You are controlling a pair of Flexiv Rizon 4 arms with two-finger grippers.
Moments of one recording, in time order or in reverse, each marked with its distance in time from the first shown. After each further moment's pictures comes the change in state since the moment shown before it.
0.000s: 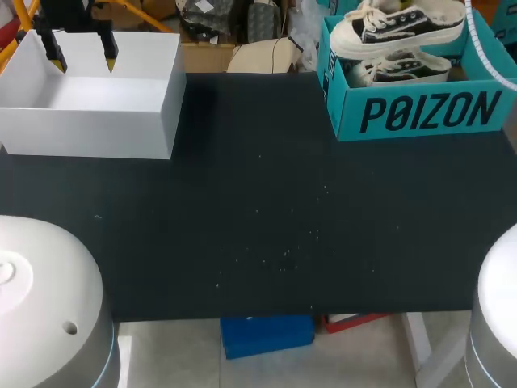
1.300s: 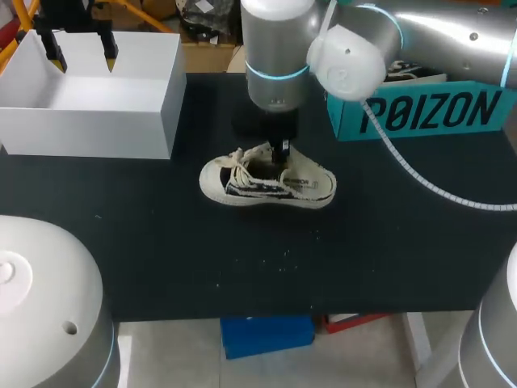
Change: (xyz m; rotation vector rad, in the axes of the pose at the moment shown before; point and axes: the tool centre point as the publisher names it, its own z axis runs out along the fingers) left arm 0.000 0.000 0.000 0.000 0.000 0.000; right arm 0.229 0.307 0.128 -0.155 -0.130 0.194
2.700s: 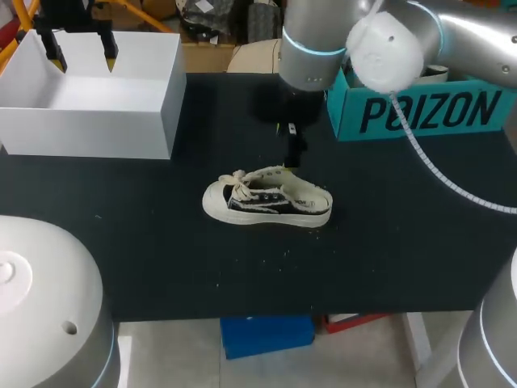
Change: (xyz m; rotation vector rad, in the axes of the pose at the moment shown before) left arm 0.000 0.000 0.000 0.000 0.000 0.000; right arm -0.008 -0.015 -0.032 -0.195 0.049 -0.113
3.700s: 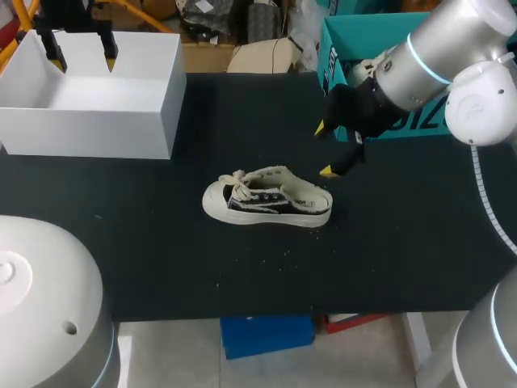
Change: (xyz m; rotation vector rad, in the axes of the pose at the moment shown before) left arm 0.000 0.000 0.000 0.000 0.000 0.000; right arm 0.013 -0.062 -0.008 -0.384 -0.027 0.020
